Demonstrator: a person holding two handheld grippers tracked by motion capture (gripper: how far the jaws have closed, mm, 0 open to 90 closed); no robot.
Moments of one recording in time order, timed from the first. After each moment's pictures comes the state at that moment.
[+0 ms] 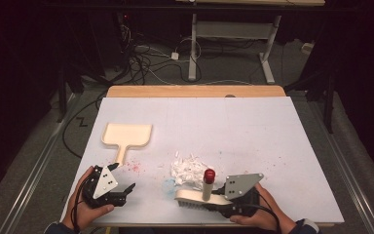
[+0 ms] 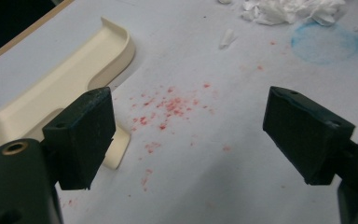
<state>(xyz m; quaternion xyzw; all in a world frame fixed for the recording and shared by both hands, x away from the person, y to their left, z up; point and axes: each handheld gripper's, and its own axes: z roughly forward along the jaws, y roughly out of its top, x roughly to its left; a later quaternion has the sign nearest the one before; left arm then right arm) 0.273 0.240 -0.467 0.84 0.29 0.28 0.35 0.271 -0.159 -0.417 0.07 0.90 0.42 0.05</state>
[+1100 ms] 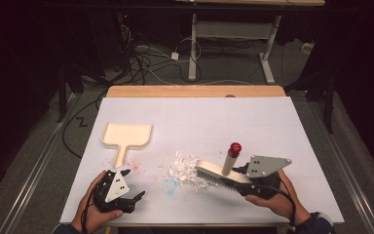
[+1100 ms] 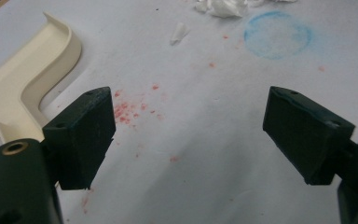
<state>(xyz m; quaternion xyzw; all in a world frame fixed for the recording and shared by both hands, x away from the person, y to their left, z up) 0.270 0.215 -0.477 0.87 0.26 0.24 0.35 0.294 -0.204 -0.388 0.14 0.88 0.43 0.14</state>
